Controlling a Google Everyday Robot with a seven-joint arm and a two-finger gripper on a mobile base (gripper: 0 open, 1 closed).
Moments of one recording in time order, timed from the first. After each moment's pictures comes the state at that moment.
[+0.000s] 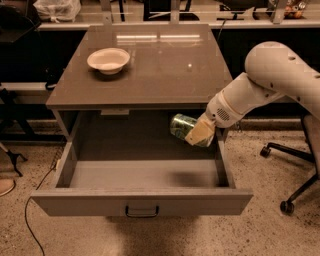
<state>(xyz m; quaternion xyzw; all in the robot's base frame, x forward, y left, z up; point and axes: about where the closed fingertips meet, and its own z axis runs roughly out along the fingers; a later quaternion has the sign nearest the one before) 0.555 -0.107 0.773 -0.47 0.84 0.21 0.19</state>
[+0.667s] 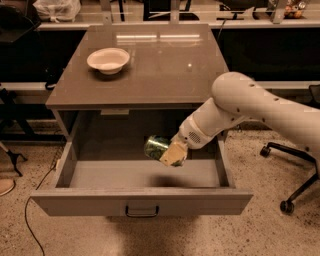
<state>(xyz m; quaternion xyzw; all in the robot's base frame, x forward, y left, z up) 0.525 -0.036 0.719 -0.50 0.81 0.25 0.17</state>
